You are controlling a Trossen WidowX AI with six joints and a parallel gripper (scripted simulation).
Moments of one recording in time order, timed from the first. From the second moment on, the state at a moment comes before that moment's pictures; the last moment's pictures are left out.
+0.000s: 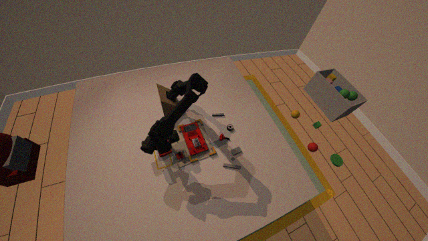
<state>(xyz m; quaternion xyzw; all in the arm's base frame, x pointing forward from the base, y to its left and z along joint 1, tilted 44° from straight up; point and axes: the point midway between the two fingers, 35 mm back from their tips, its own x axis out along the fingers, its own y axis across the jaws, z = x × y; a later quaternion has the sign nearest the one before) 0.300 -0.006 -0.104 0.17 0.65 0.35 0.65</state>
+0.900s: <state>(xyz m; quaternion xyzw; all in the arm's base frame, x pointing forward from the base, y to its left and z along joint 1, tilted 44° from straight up) 0.314 -0.053 -0.041 0.16 0.66 0.35 0.65</state>
